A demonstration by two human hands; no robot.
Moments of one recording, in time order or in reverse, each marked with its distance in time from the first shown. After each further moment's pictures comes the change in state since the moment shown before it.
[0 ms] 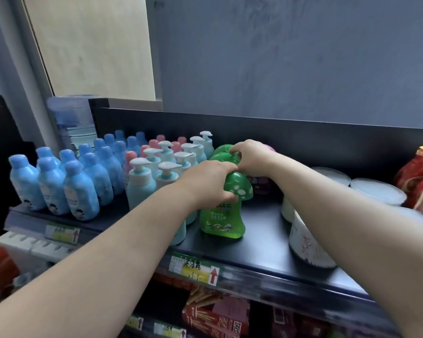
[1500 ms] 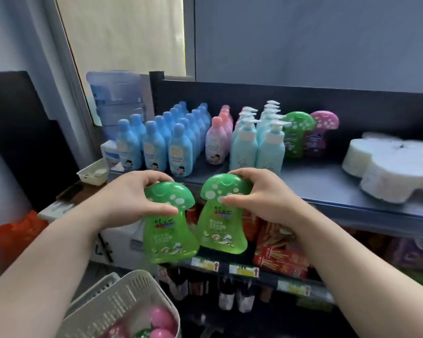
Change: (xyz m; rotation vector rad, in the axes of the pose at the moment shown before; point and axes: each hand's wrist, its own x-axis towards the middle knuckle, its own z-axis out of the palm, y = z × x) left_hand -0.267 -0.237 -0.057 -0.395 -0.054 -0.296; right_hand -0.137 -0.245 0.095 0.645 -0.023 0.022
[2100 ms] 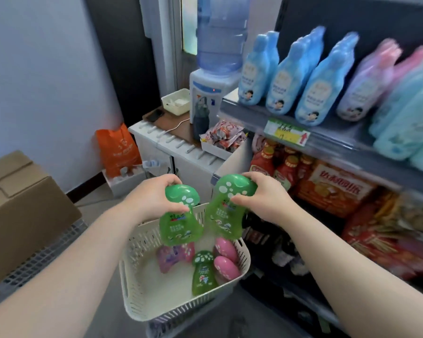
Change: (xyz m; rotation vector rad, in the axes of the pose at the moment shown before) left_hand -0.097 -0.223 0.041 0.000 0.000 -0.458; right_hand 0.038 -0.016 0.234 -0.115 -0.316 0.085
